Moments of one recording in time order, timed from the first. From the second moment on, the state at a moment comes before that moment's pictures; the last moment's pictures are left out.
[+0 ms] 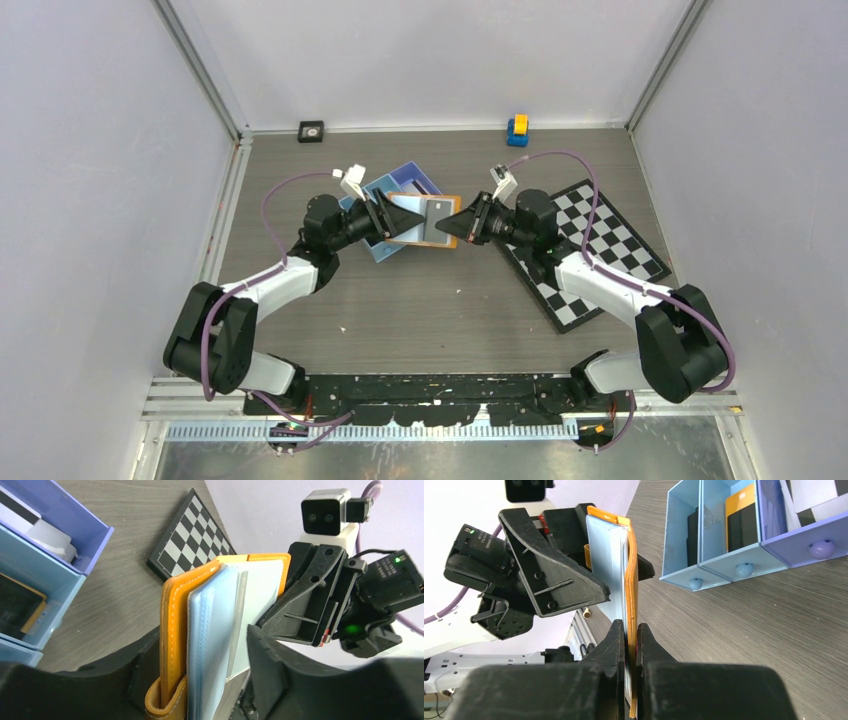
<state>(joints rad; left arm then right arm) -0.39 1.40 0.66 0.64 0.57 -0.88 0.51 1.35 0.74 0.43 -0.48 0.84</state>
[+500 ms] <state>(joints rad) -0.40 1.44 0.69 0.69 0.64 -0.92 0.51 1.35 0.71 0.53 -0.52 0.89</state>
